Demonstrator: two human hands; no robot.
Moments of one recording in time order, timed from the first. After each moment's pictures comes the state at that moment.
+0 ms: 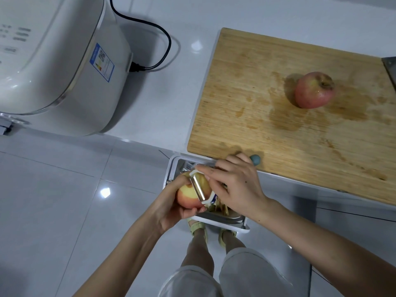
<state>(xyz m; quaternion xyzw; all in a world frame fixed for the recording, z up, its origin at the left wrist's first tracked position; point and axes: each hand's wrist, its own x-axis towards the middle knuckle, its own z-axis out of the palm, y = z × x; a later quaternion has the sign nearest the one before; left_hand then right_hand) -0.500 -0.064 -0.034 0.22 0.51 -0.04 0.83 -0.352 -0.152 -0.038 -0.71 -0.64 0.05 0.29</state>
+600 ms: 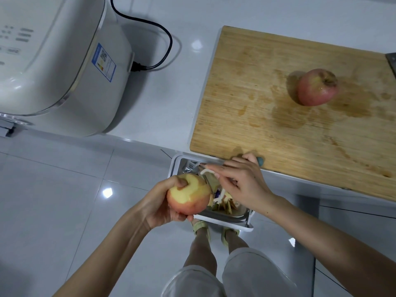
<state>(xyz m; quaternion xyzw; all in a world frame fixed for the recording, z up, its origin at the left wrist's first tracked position) -0.516 -0.043 -0.025 0.24 0.45 -0.13 0.85 -0.341 -0.159 -0.053 -0.71 -0.62 0.14 0.30</state>
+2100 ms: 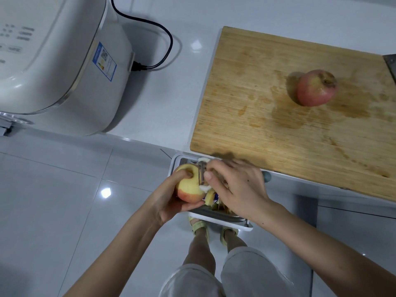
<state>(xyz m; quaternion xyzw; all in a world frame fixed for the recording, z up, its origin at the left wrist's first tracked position) -0.502 -0.049 -0.036 0.21 0.52 -0.02 0.82 -0.363 -0.153 -0.017 -0.77 -0.57 0.13 0.24</state>
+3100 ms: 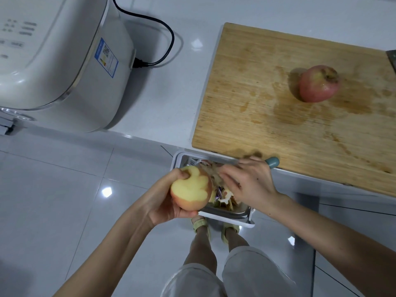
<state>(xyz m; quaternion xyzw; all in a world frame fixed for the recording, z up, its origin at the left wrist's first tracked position) -0.513 -0.047 -0.013 0.23 0.48 -0.09 0.84 -0.342 -0.167 -0.049 -0.73 -0.63 0.06 0.24</state>
